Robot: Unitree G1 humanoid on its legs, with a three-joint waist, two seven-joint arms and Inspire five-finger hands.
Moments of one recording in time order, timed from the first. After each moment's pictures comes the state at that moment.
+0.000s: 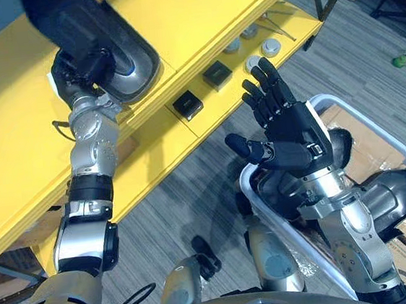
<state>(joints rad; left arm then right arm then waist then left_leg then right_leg) -0.80 0.41 0.04 0.48 -0.65 0.01 0.50 0.15 -0.28 0.15 -0.50 0.52 -0.12 0.17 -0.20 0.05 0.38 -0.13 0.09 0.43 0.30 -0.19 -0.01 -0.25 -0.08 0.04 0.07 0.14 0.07</state>
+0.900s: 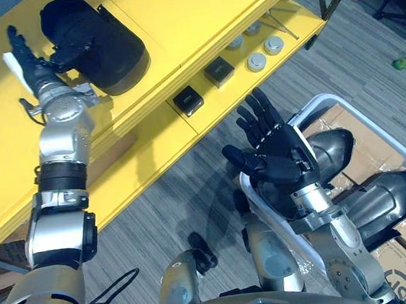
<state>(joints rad) -0.88 0.60 0.06 0.51 -0.36 0.26 0.62 0.28 -0.28 0.25 -0.46 0.57 -0.12 0.11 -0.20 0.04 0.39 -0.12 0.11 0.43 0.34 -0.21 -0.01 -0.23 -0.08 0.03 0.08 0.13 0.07</state>
